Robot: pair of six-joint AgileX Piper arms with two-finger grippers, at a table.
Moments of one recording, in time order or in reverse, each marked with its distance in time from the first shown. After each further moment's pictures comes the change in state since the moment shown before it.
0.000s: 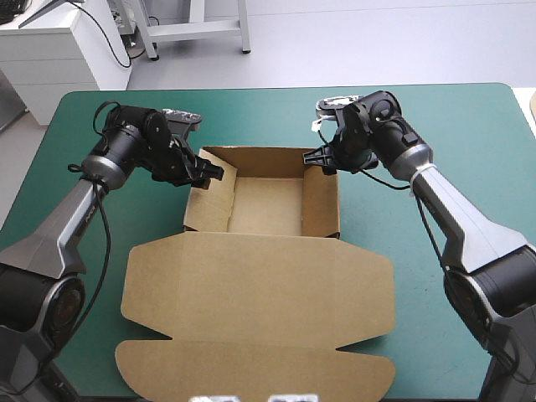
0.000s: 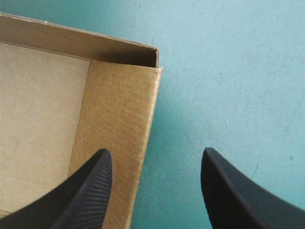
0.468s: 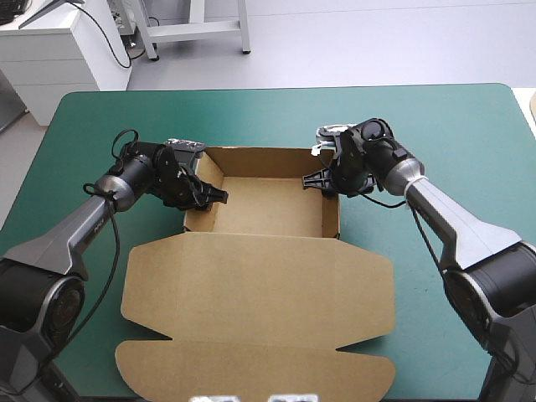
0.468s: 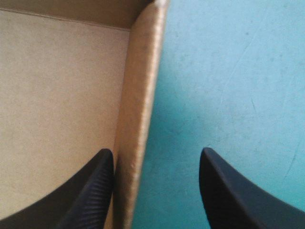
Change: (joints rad) left arm 0.000 -0.001 0.291 -0.037 -0.288 -0.011; right arm 0.000 -0.001 0.207 0.027 -0.139 0.042
